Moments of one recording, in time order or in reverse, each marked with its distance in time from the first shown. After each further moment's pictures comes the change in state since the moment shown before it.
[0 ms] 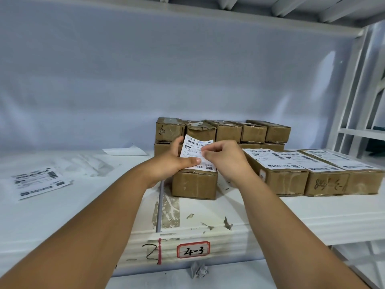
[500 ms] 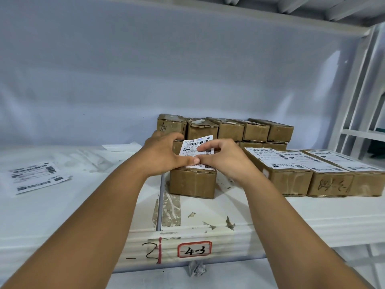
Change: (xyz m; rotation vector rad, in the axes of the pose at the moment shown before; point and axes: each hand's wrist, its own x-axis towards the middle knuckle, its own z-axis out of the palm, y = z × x) left_hand -0.015 0.018 -0.013 0.544 0.249 0.030; right_hand -0.005 -0.002 -0.005 -0.077 -0.144 -0.077
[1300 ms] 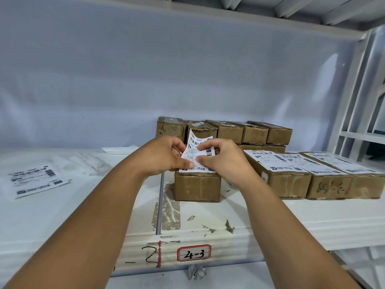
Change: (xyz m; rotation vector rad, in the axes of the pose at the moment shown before) left_hand -0.001 0.003 -0.006 -0.348 -0.137 -0.019; right_hand 0.000 -0.002 0.001 -0.042 0.074 -0.059
